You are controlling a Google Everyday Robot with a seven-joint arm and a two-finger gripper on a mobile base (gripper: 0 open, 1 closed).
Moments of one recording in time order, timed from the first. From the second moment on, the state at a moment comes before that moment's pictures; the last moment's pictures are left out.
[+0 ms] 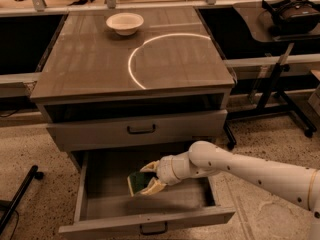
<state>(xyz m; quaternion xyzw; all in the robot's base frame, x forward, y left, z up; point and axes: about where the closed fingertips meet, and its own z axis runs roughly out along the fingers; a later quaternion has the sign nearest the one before) 0.514 0.051 0.488 -0.66 0.60 0.27 0.36</state>
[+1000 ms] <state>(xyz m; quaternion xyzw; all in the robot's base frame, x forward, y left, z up) 0.514 0.019 0.559 -0.68 0.58 0.26 0.37</state>
